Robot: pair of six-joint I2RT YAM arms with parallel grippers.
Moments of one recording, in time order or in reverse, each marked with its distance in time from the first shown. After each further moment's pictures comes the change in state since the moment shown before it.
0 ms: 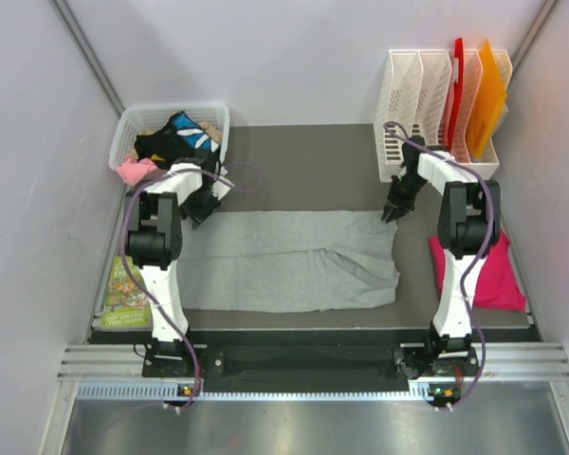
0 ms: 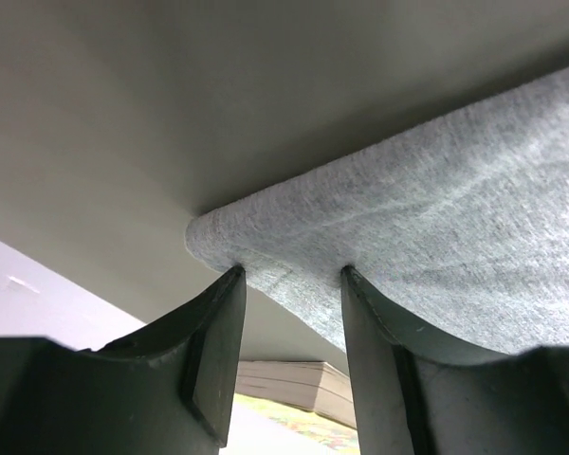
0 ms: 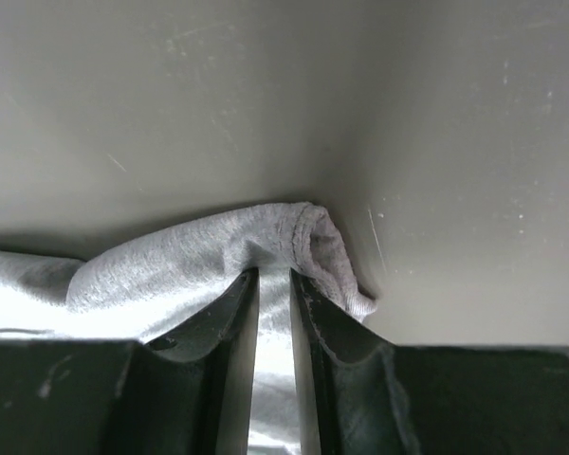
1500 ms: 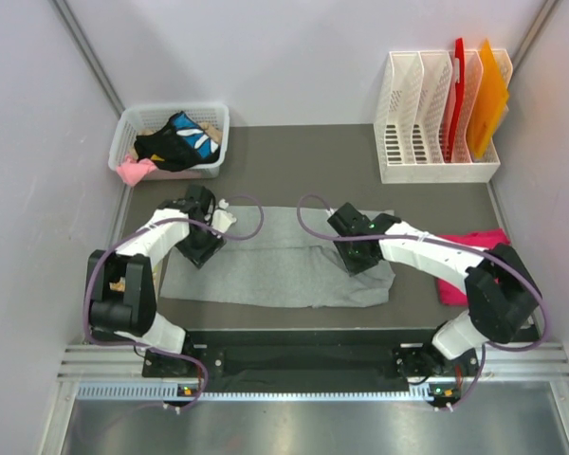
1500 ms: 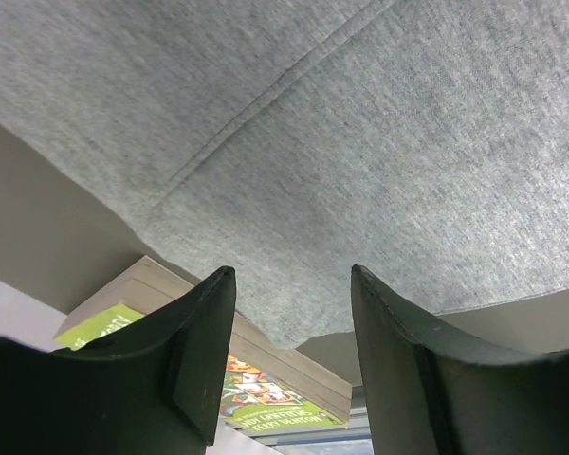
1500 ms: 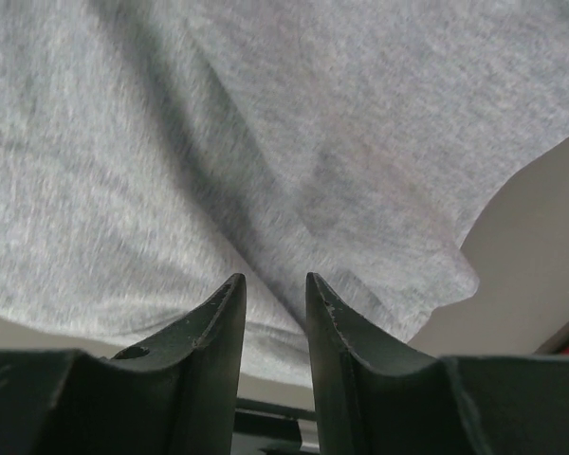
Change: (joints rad) left arm -0.077 -0.566 -0.558 0.026 0.167 -0.032; right arm 0.702 -0.654 -0.657 0.172 0.393 -0.113
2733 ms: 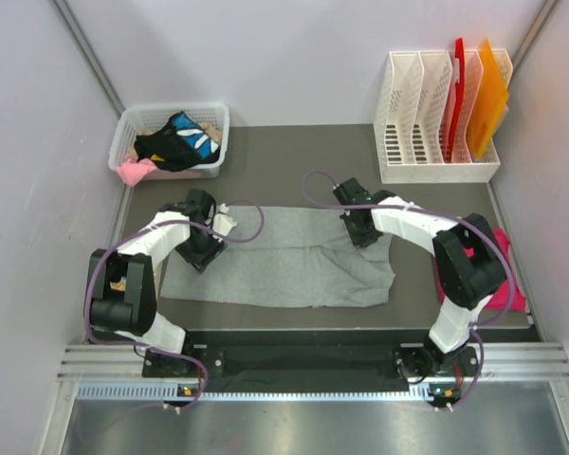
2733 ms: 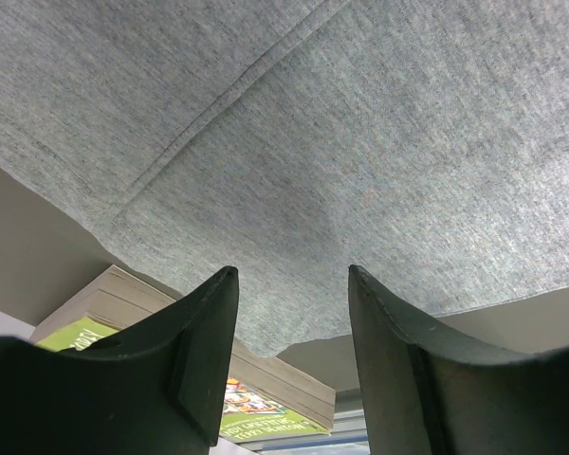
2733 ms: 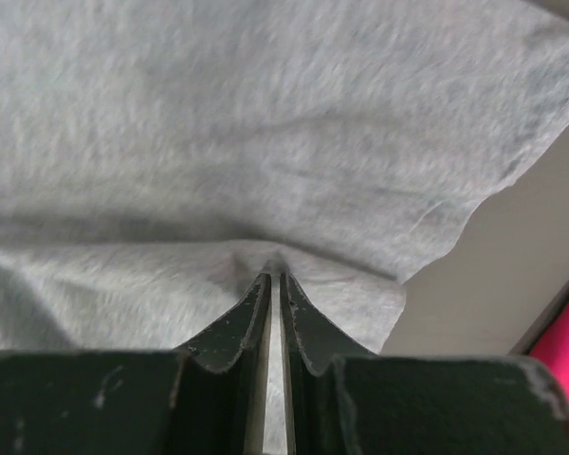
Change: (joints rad) left arm 0.000 0.008 -0.040 0.016 0.029 -0.018; right arm -0.176 0.240 0.161 0.080 0.092 -0.113
